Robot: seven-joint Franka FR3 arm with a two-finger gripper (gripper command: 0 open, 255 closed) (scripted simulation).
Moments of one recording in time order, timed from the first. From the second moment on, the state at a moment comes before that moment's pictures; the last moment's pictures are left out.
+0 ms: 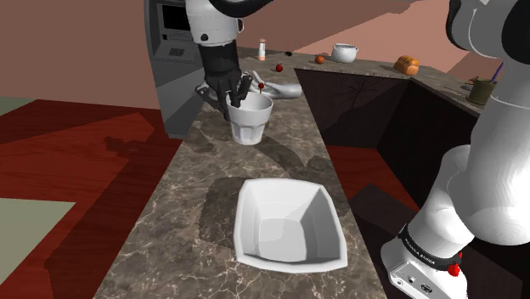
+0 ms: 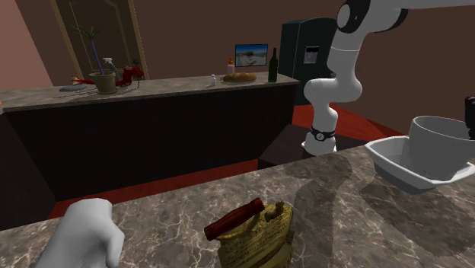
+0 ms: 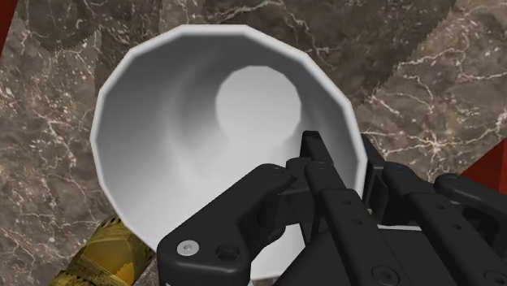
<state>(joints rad) 0.46 0.17 0.22 -1.56 -0.14 1.58 0.81</state>
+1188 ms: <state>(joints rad) 0.53 0.24 0.27 -1.64 -0.15 1.72 0.96</state>
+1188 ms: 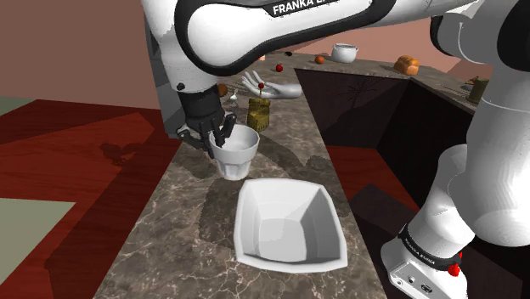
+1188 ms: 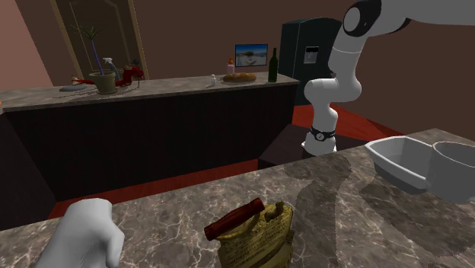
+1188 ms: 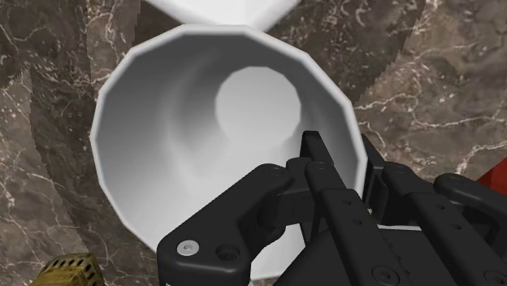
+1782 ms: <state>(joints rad) 0.53 0.26 0.26 -1.73 -0.16 1.83 0.97</state>
